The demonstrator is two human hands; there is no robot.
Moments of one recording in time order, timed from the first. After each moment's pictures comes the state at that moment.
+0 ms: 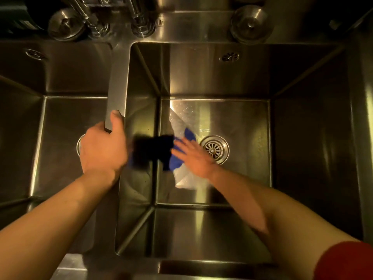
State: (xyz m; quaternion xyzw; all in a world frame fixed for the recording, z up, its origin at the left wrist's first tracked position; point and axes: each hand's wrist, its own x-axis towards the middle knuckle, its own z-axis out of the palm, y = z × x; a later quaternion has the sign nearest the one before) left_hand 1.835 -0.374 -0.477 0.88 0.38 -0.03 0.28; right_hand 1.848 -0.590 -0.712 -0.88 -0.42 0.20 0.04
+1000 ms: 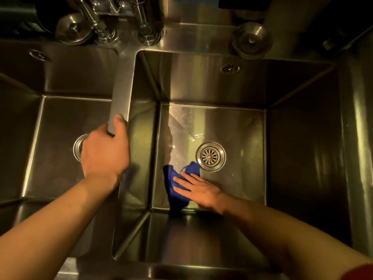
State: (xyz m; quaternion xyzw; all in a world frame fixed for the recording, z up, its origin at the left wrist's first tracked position) left_hand 1.835 -0.373 -0.483 0.88 0.39 -0.01 0.28; right_hand 1.781 -0.634 -0.717 -0.80 -0.52 0.31 0.04
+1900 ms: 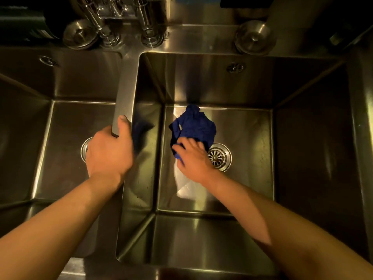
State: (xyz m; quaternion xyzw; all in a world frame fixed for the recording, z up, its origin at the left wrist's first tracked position) left_hand 1.835 -0.373 -0.481 0.88 0.38 -0.02 0.28; right_hand 1.857 -0.563 -0.656 -0.93 -0.30 0.16 0.17
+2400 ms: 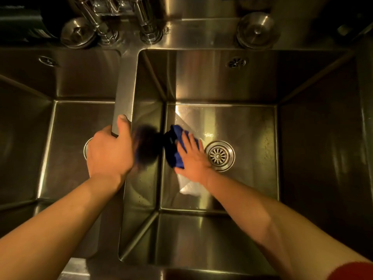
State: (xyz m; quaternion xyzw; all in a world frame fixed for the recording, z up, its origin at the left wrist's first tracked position) left_hand 1.836 -0.375 -0.481 0.88 0.38 0.00 0.28; right_hand 1.852 -0.554 -0.715 -0.92 -0.30 0.24 0.05
